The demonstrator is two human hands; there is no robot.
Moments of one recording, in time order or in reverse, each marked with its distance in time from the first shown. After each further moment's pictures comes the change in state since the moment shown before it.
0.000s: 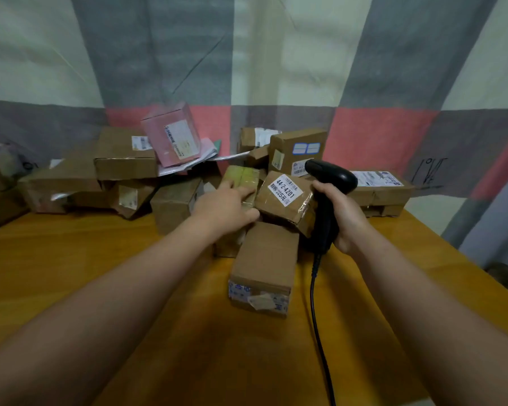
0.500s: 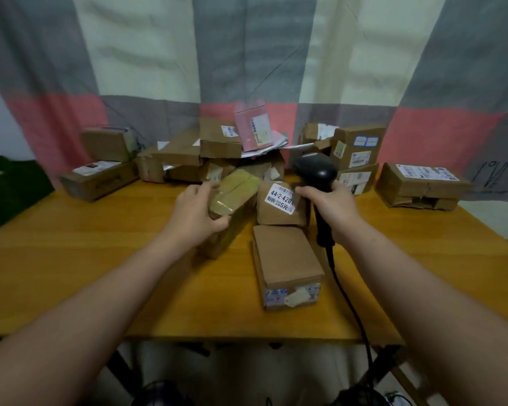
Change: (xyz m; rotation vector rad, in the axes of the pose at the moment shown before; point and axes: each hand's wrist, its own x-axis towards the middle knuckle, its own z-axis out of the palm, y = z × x) left_hand -0.187 -0.125 -0.040 -0.237 0.263 -0.176; right_hand -0.110 0.034 0.114 -0.411 -0.050 -0.306
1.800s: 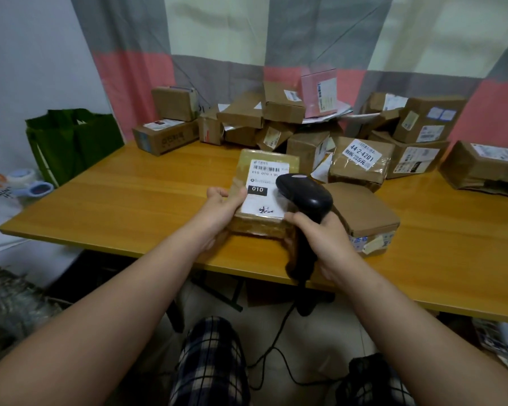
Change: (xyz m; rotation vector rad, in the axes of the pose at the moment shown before) left_hand -0.088 -0.050 -0.008 -0.894 -0.080 -0.599; right_hand -0.127 0.030 0.088 0.219 -0.340 0.217
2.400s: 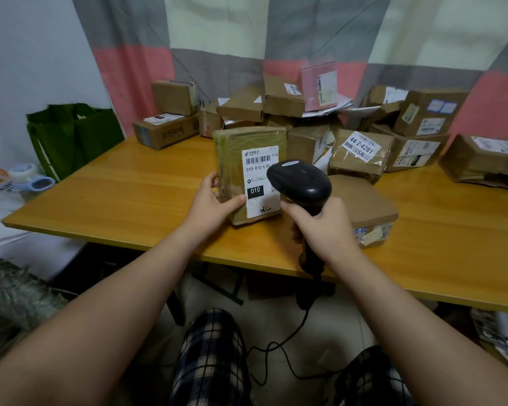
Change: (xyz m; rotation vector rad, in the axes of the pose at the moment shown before) left_hand 0.009 -0.022 -0.016 0.149 0.088 0.301; right_hand -0.009 -0.005 -0.002 -0.401 0.077 -0.363
